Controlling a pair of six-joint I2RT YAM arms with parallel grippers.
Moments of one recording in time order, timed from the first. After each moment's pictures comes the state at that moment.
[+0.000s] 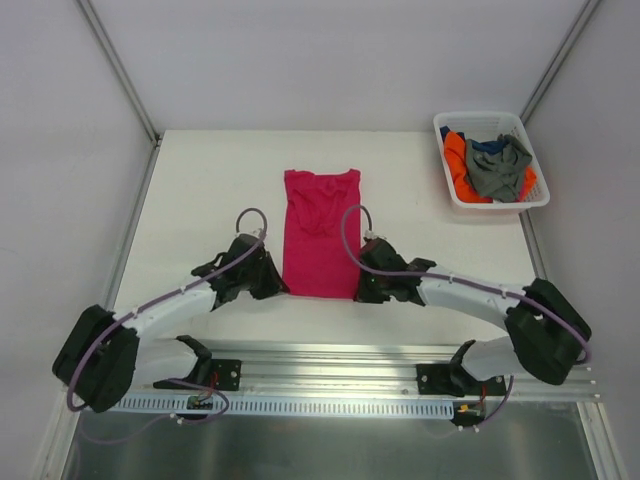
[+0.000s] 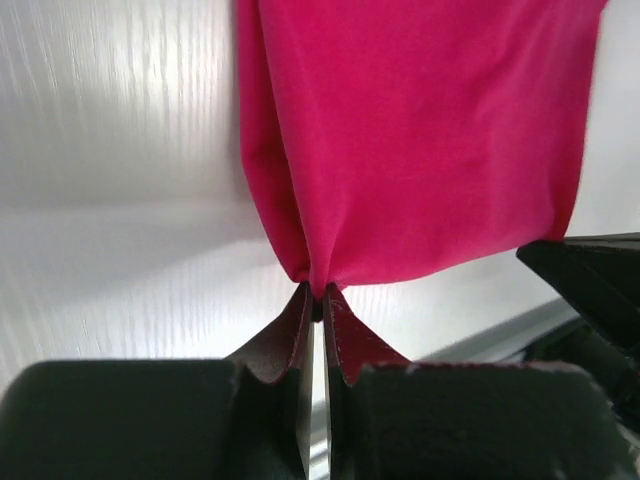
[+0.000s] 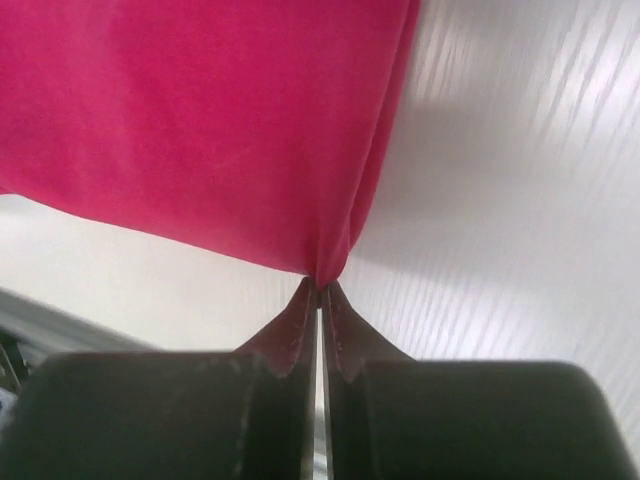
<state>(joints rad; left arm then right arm) -0.55 1.22 0.52 -0.18 0.16 -0.85 0.82 1.42 0.72 -0.32 0.03 0.79</state>
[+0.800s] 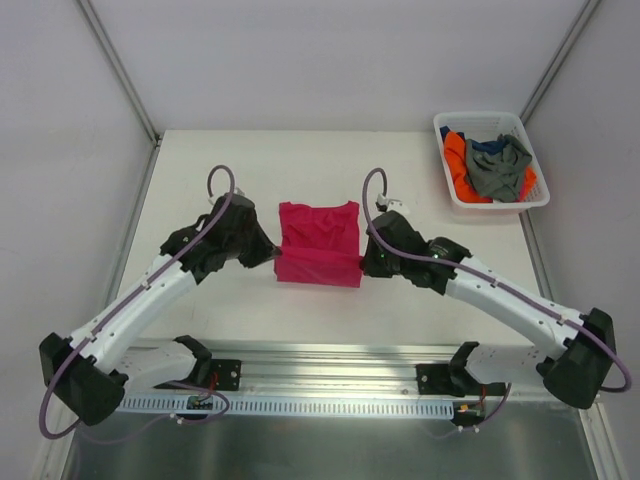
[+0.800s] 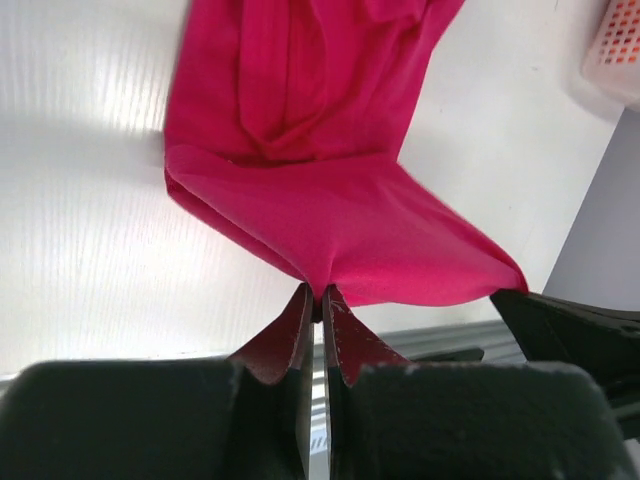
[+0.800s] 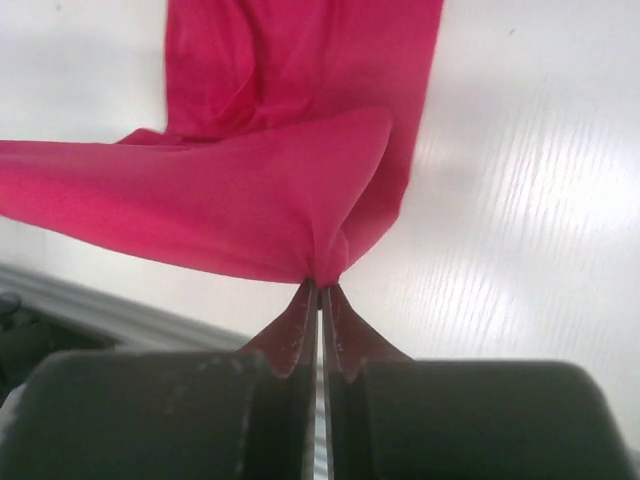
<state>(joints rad) -0.60 1.04 0.97 -0.75 -0.03 -1.03 0.91 1.17 1.02 -0.69 0.25 0.79</state>
